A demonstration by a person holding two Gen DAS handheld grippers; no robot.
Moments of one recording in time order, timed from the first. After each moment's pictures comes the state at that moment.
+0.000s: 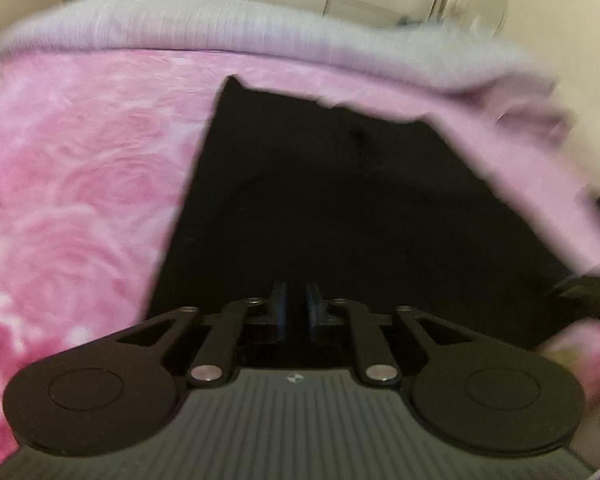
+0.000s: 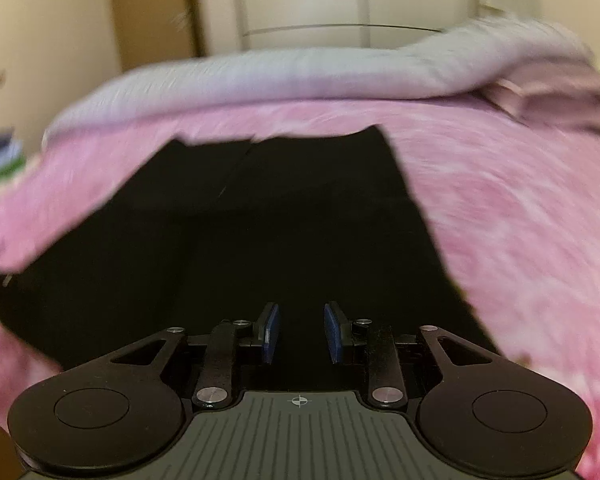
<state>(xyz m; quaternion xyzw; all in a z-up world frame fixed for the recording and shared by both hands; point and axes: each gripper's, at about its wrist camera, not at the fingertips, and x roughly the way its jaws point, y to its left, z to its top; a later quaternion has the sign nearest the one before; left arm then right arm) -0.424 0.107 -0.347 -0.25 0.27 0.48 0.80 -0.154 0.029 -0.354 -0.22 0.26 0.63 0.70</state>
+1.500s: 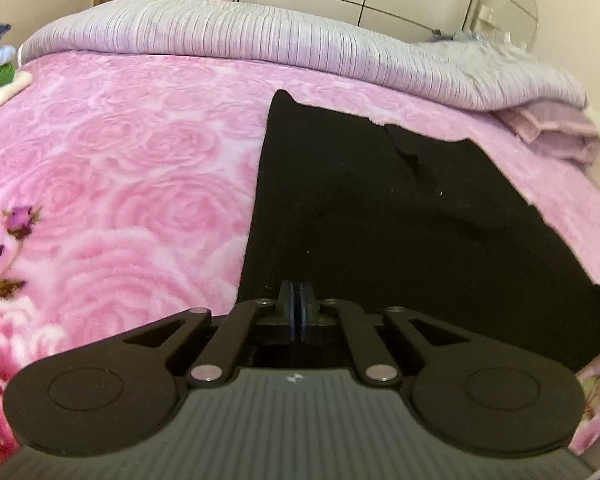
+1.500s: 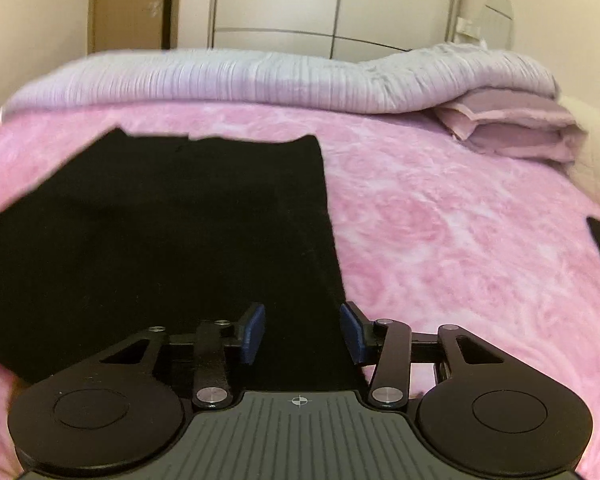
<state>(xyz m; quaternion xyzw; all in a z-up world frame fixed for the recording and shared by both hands) -0.455 0.132 -0.334 -0.28 0.24 0.50 0.78 -0.094 0.027 -0.351 -0.20 0.25 0.59 0.74</state>
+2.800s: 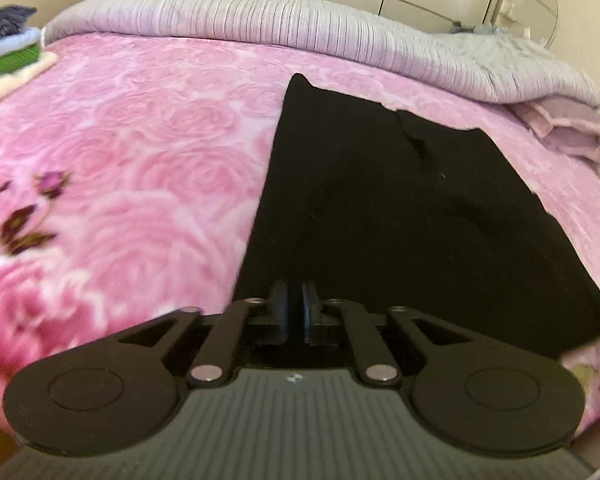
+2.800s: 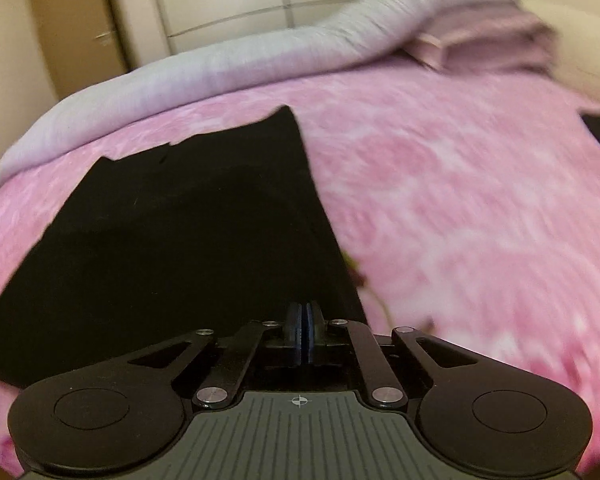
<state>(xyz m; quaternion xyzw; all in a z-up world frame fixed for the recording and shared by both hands) -0.452 0.086 -0.318 -0.28 0.28 0.52 0.75 -0.092 -0.027 -0.336 -0.13 0.36 0.55 0.74</state>
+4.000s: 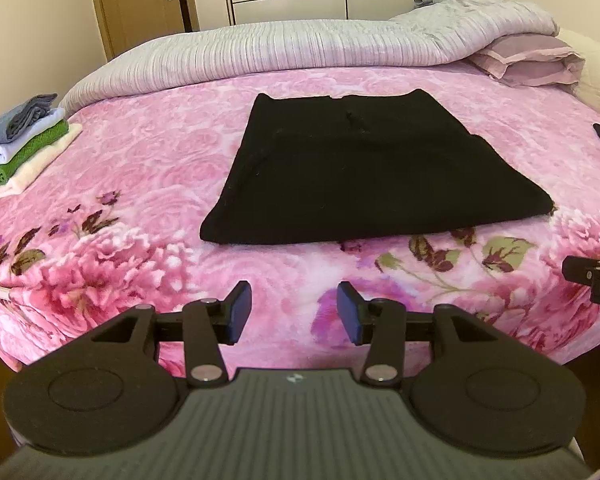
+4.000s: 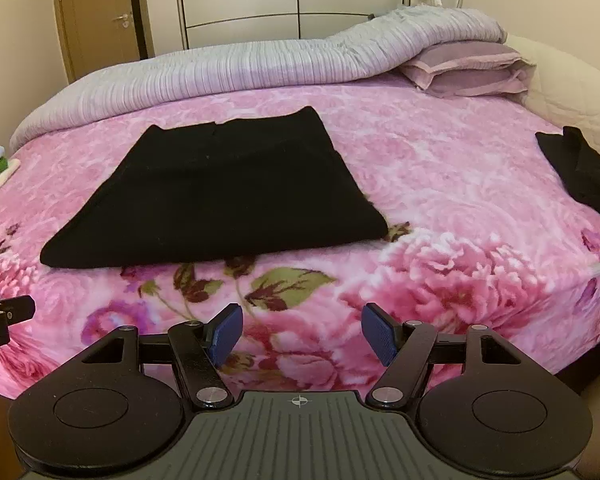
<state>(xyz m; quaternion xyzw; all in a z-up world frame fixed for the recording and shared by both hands) -0.413 -0.087 -0.265 -0.17 0.33 0.54 0.75 -0.207 -0.135 -0.288 -0.18 0.31 0.54 0.76</state>
